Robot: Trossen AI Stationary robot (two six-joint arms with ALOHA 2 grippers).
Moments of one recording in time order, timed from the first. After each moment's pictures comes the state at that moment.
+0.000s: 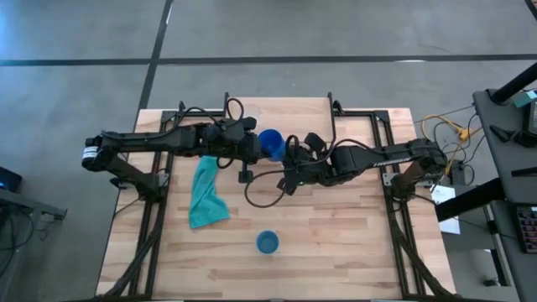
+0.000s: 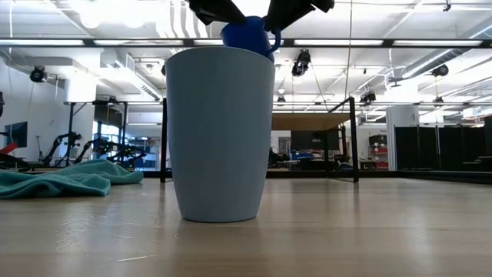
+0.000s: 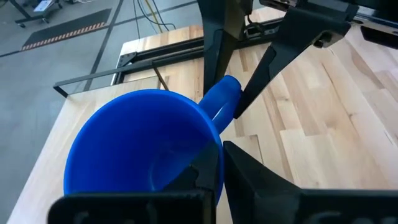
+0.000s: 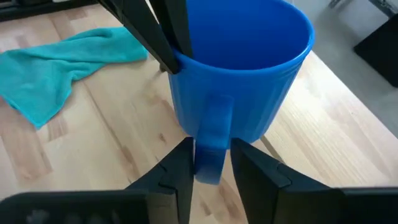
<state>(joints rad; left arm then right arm) 0.09 1.39 1.34 -0.45 -0.04 0.27 0.17 1.71 1.72 -0.99 0.65 0.46</state>
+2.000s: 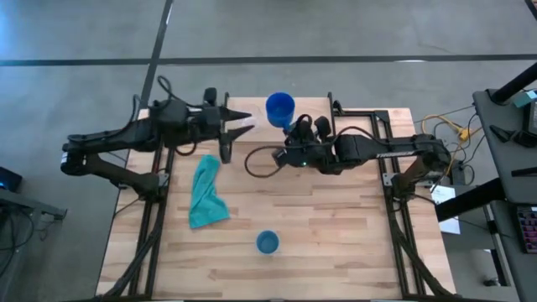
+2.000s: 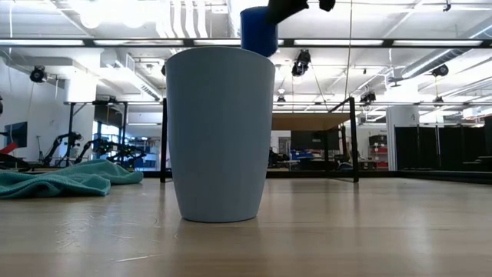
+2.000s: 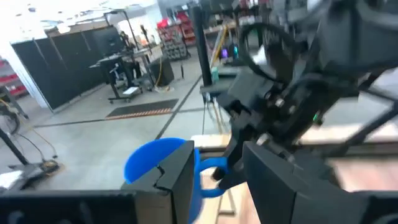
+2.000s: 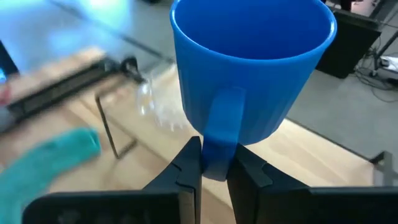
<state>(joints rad) 0.08 1.14 1.35 -0.24 -0.20 0.21 0.09 1.67 1.69 -0.79 0.89 0.57</state>
